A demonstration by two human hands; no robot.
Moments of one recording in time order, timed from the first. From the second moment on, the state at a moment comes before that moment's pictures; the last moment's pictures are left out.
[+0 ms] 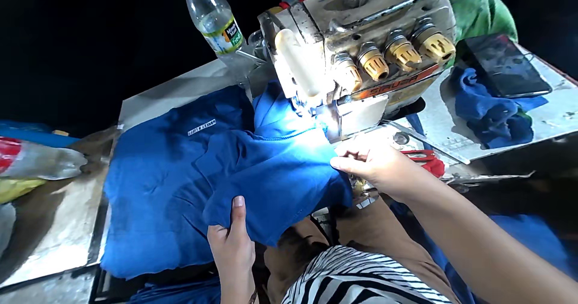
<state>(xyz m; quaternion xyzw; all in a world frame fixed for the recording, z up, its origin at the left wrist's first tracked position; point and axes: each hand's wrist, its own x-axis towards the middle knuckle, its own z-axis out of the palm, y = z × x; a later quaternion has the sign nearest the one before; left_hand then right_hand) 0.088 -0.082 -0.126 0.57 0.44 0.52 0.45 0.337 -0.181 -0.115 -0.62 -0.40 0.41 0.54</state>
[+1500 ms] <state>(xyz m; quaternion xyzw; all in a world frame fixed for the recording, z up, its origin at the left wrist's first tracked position) 0.040 -0.049 -0.121 0.58 0.43 0.32 0.61 0.317 -0.240 -0.130 -0.60 -0.30 0.55 0.50</state>
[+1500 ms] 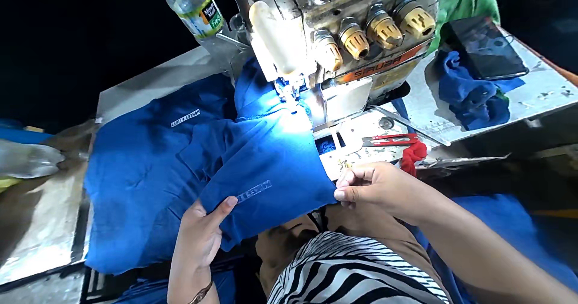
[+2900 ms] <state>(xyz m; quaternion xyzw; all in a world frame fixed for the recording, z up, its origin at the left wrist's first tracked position) 0.111 -0.051 -0.102 0.75 0.46 0.31 0.36 0.311 -0.228 -0.121 -0.59 -0.35 0.48 0.55</state>
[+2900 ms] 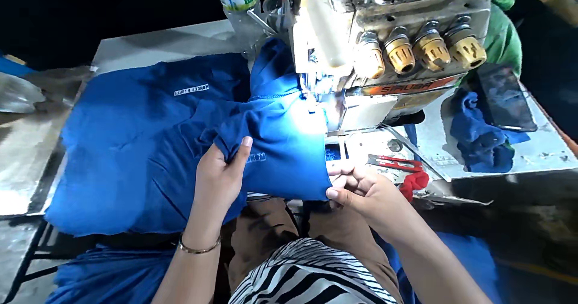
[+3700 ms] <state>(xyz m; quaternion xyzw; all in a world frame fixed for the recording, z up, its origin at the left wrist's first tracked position) 0.183 0.094 -0.077 0.81 0.46 0.27 0.23 0.310 -0.153 -0.106 -0.61 -0.31 0.32 0.66</state>
